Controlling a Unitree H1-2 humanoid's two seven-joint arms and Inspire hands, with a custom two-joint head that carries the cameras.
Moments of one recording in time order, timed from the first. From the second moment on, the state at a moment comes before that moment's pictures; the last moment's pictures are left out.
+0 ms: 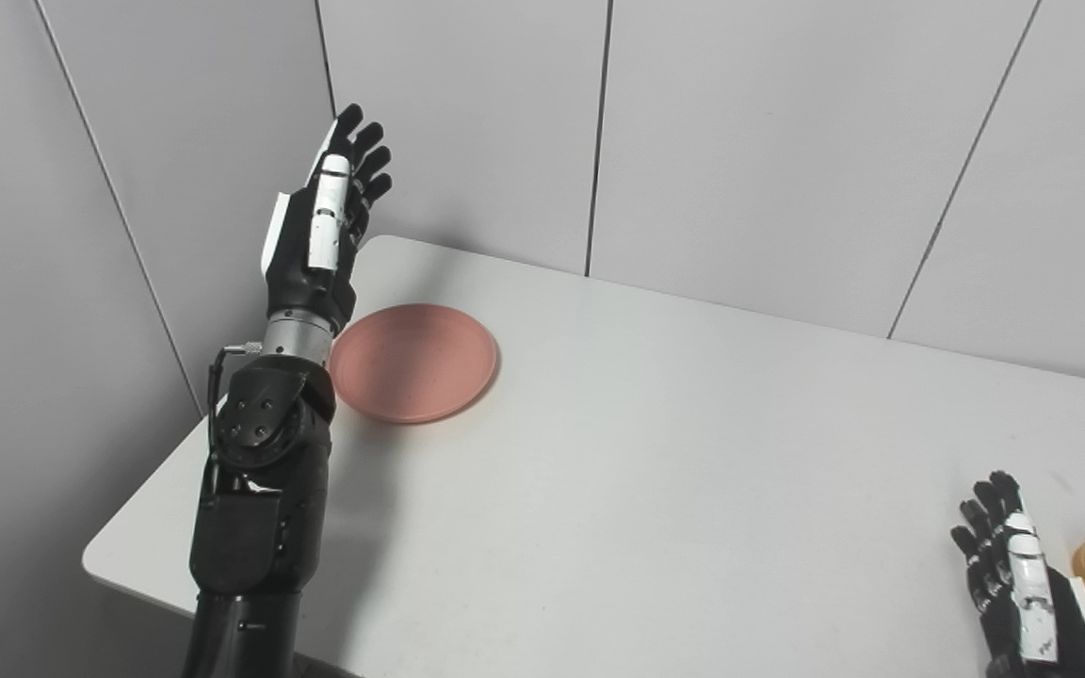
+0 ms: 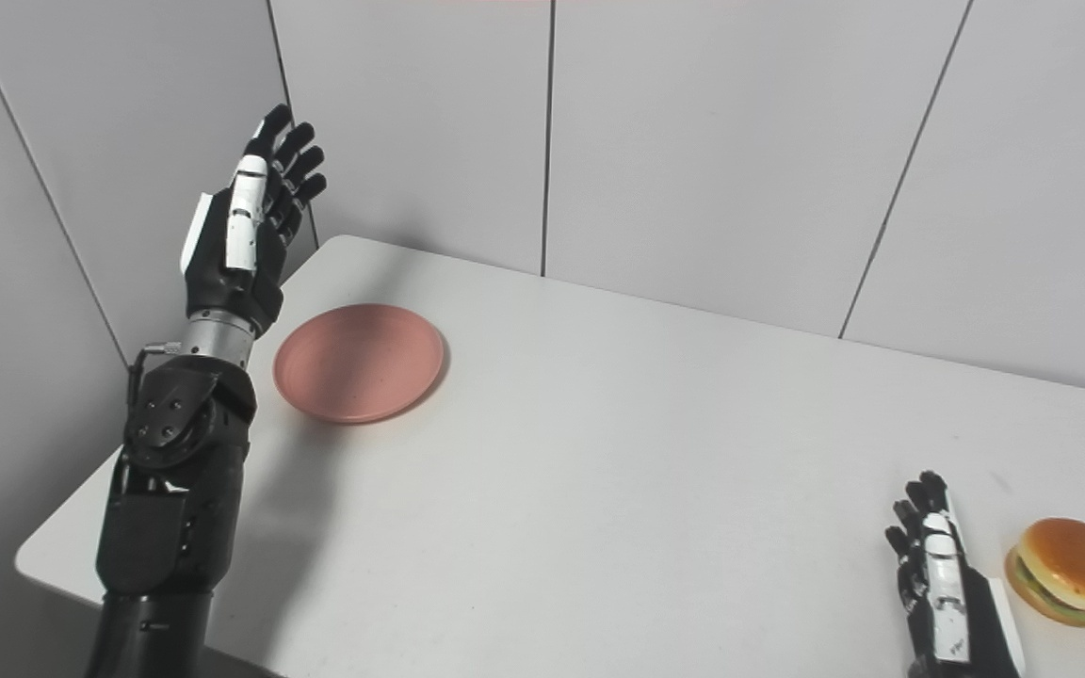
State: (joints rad) left arm -0.41 0.26 0.41 -0.14 -0.24 0.19 0.03; right arm -0.16 -0.12 -0.07 0.10 0.20 -0.01 0.18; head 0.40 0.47
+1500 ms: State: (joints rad) left arm -0.38 0.33 0.53 0.30 -0.43 0.13 0.01; right arm -0.16 -0.13 -0.07 0.10 0.24 -0.01 0.19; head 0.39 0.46
